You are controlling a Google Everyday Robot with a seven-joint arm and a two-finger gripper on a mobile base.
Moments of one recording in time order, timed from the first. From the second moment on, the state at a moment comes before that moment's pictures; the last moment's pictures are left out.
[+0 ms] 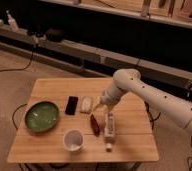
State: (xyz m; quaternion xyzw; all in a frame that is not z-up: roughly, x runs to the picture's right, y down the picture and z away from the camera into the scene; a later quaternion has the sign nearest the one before) arm 0.044 0.117 0.787 -0.10 -0.40 -0.56 0.72
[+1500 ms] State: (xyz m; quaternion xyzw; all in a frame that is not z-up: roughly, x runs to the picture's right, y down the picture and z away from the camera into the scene) arm 0.024 0.194 0.839 -0.17 -0.44 -0.58 0.66
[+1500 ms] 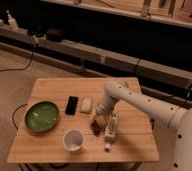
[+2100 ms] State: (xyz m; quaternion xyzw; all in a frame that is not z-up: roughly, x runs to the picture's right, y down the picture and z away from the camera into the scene) arm 0.010 0.199 0.848 -0.16 -0.44 -0.58 0.67
